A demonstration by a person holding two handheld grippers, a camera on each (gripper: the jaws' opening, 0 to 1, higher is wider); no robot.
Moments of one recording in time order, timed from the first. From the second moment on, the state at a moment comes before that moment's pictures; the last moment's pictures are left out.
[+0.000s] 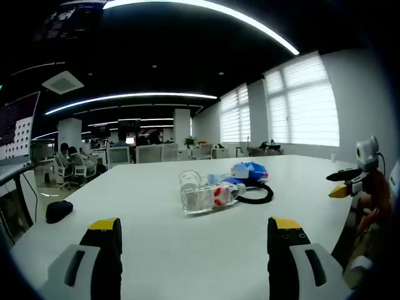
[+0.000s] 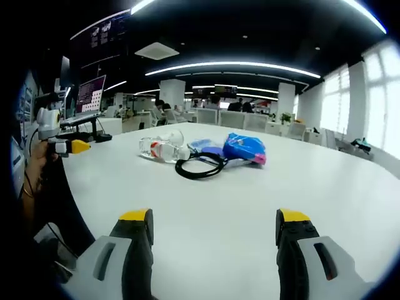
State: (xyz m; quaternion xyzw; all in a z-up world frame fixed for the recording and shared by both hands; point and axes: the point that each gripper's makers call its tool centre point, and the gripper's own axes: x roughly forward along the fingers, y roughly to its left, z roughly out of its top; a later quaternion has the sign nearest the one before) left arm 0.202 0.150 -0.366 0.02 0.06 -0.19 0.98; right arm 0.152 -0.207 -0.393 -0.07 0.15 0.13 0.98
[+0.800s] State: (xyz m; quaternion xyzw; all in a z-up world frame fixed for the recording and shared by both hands) left arm 0.199 0.153 -0.371 0.02 0.06 -0.19 0.98; right arm 0.154 -0.213 -0.397 -0.06 0.16 0.11 0.98
